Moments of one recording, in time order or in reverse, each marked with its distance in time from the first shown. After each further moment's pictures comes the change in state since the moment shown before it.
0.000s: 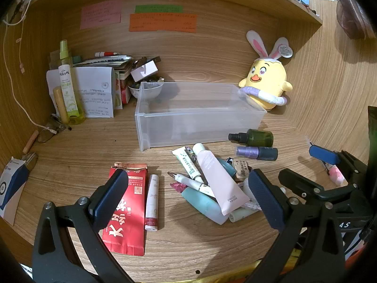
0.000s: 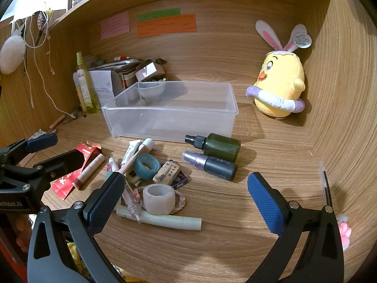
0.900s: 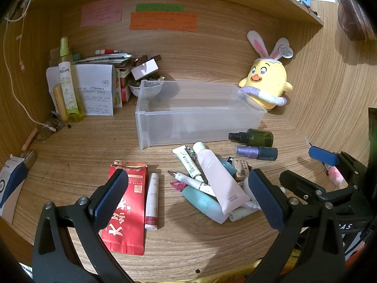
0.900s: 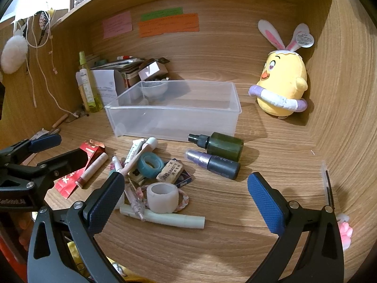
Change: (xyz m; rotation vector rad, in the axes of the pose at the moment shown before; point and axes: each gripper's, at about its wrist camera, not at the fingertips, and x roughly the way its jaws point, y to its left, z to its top) left arm 0.001 -0.002 -0.002 -0.002 0.003 0.001; right arm -0.001 0.004 -0.001 -0.002 0.006 0.018
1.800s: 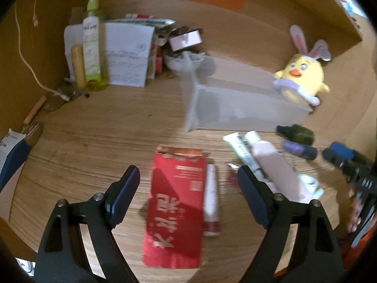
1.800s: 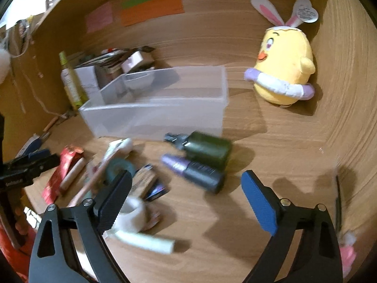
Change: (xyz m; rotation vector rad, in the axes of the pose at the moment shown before) left arm 0.042 0.085 -0.005 -0.133 0.141 0.042; right arm 0.052 -0.051 0.020 0.055 0.101 0.034
